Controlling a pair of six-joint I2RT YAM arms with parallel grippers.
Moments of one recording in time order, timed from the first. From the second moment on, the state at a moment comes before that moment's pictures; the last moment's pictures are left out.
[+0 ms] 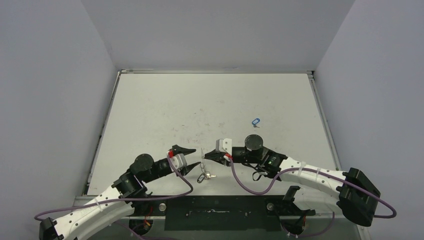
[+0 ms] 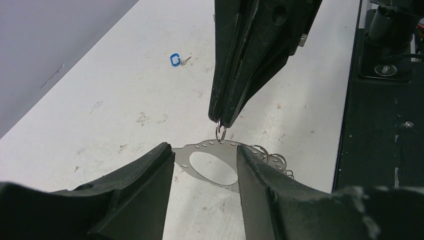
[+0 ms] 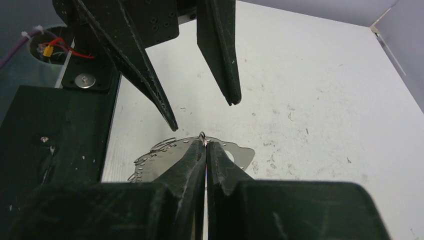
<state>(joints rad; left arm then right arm) -0.88 0.46 0.30 0.09 0.27 0.23 0.95 1.11 0.56 0.35 -0.54 -0.36</state>
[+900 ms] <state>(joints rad) -0.88 0.47 0.10 0.58 0.26 0.10 0.95 1.17 0.42 0.84 -0.51 -0.06</state>
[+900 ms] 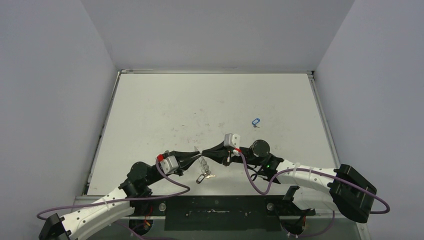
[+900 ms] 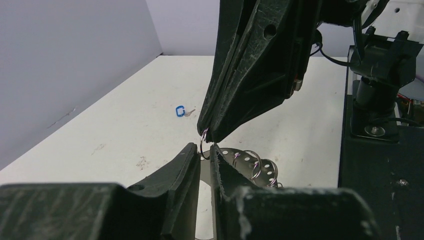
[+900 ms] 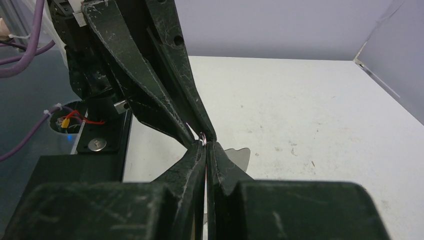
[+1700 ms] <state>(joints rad) -0.88 0.45 0.09 0.61 0.27 0.09 0.94 1.17 0.42 0.84 -0.51 -0.07</state>
